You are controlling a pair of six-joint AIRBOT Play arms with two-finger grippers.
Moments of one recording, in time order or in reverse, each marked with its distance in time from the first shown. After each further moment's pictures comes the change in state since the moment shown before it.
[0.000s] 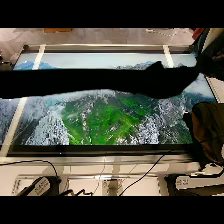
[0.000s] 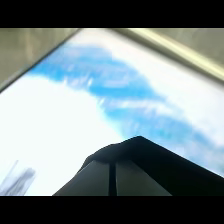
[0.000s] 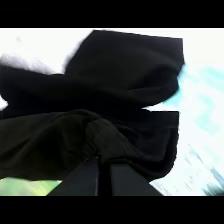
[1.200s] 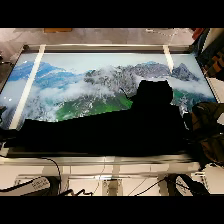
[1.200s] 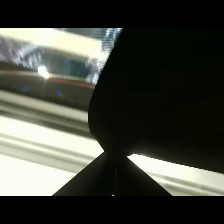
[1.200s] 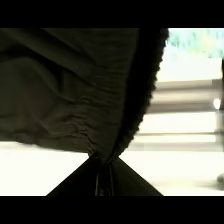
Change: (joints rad) left arm 0.082 -0.233 -0.203 0.582 -0.577 0.215; right arm -0.020 0.634 -1.152 -0.269 0.064 -0.150
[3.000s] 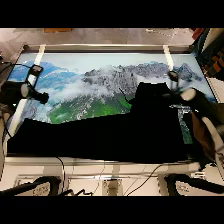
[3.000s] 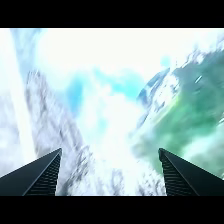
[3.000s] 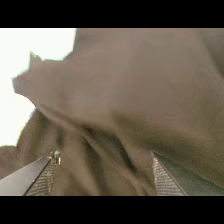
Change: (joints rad) left arm -0.612 -0.001 0.201 0.014 0.370 -0.107; right arm 0.424 -0.460 0.320 0.286 -0.718 -0.040
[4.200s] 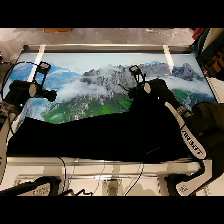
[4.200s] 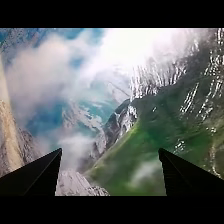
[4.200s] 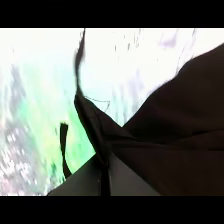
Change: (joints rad) left arm -0.075 0.000 0.003 -0.007 0.024 -0.082; right arm 0.291 -0.357 0.404 -0.439 -0.045 0.135
